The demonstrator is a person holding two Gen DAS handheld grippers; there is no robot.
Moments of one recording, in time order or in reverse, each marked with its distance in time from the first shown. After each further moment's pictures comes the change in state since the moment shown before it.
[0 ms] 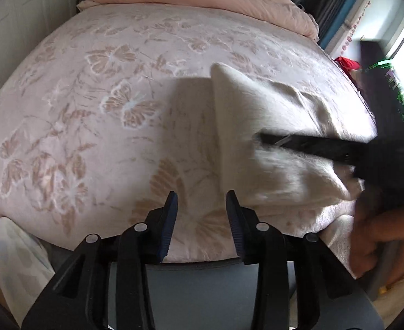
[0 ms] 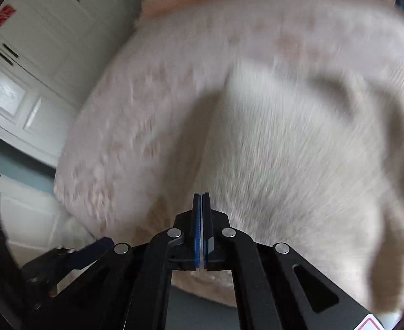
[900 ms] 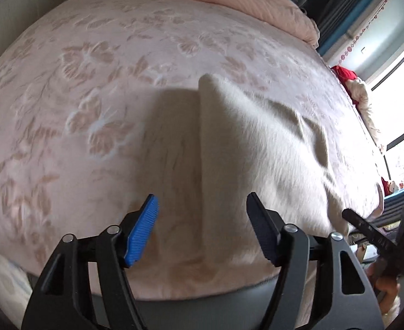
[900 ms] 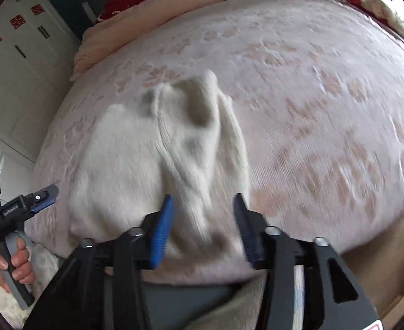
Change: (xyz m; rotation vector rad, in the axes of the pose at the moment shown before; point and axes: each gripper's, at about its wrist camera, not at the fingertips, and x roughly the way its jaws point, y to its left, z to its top) left arm 0.044 -0.009 0.046 -0.065 0.066 -0.095; right arm -0.089 -0.135 -0.080 0.271 -0.116 -0.206
